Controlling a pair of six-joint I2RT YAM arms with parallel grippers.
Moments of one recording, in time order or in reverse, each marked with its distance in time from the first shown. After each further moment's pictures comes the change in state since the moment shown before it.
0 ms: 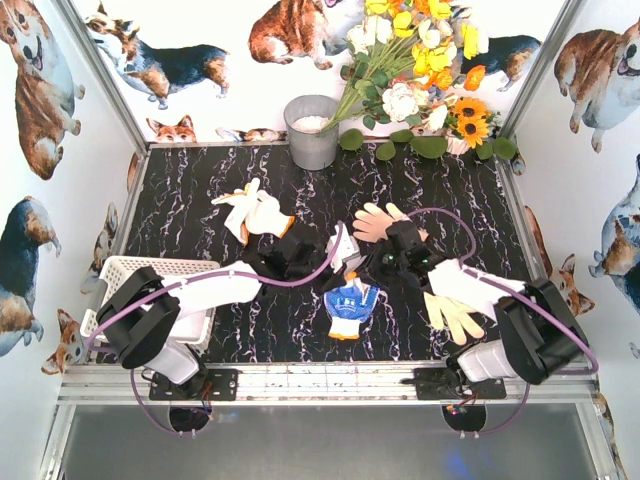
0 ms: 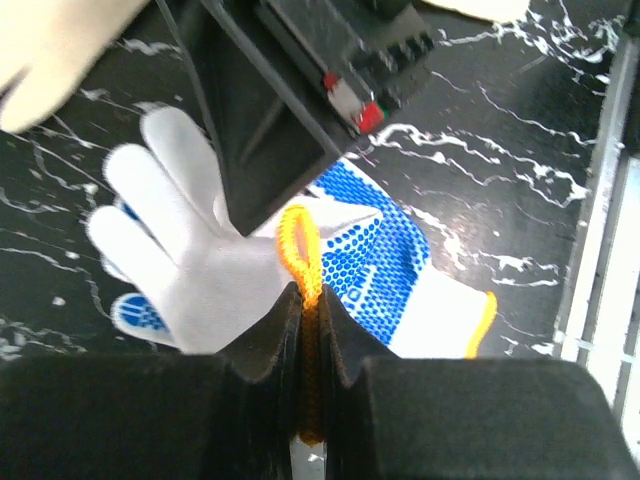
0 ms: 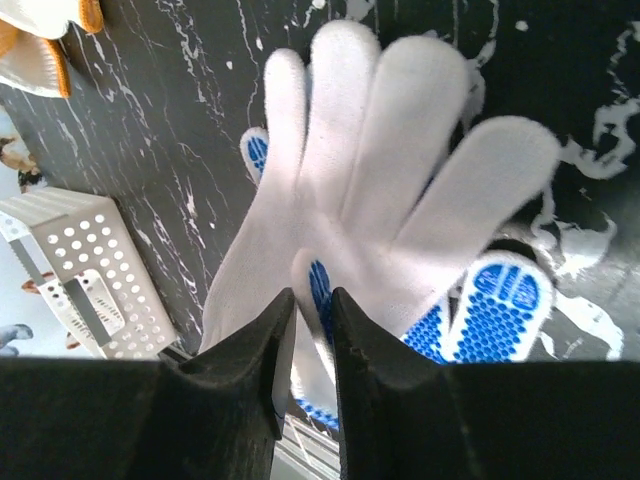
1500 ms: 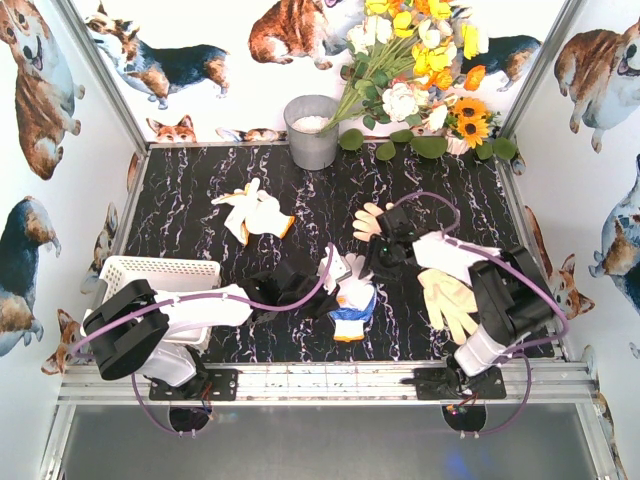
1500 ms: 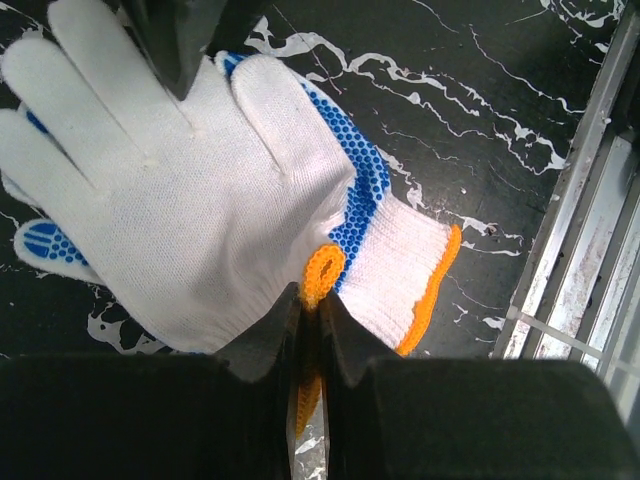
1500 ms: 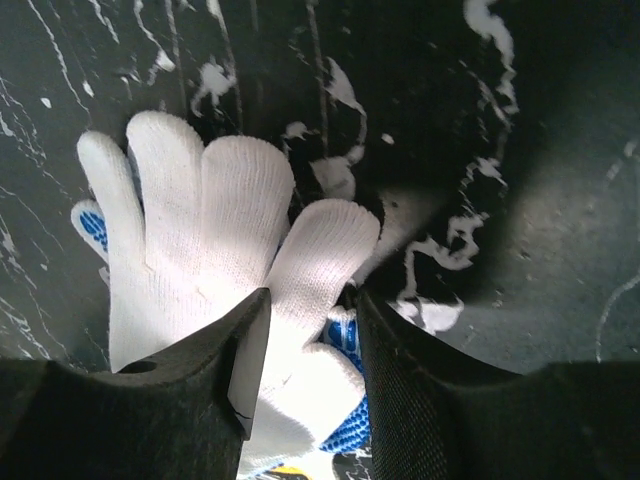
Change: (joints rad) left arm -0.119 -0.098 -0.201 0.080 -0.154 -0.209; right arm -0.042 0.211 0.221 -0.319 0.090 -0.311
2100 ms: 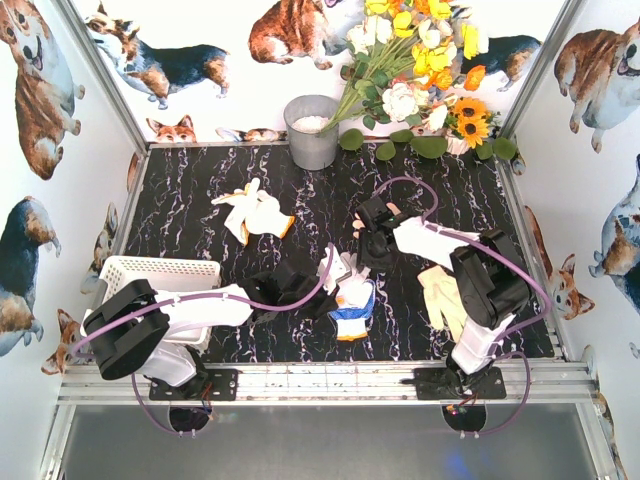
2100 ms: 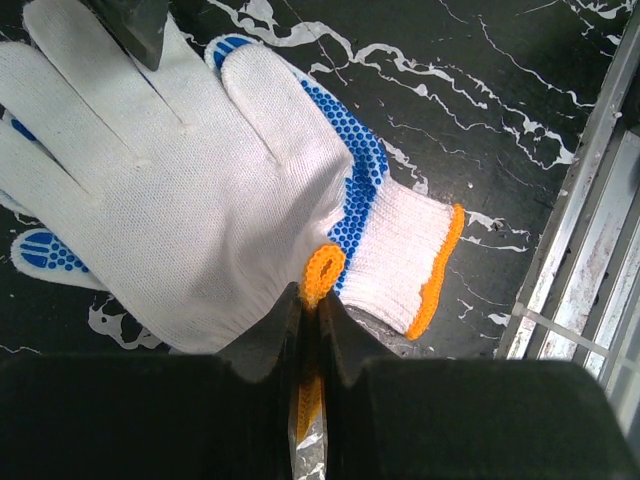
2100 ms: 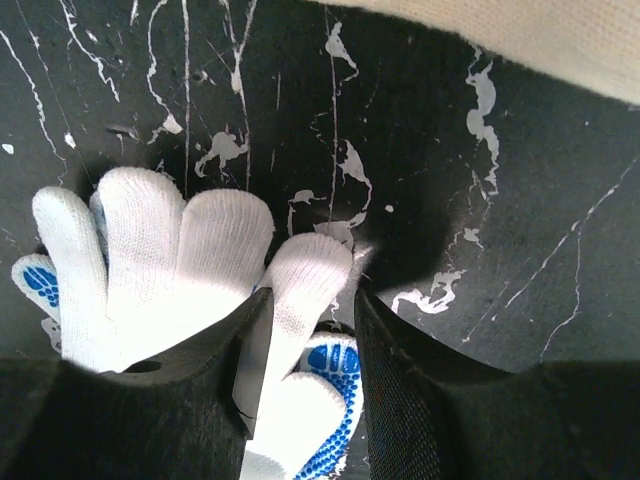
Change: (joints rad) left arm 0.000 0.002 0.000 -0.013 -0.010 -0.001; right arm 0.069 0.144 0.202 -0.143 0.187 -0.121
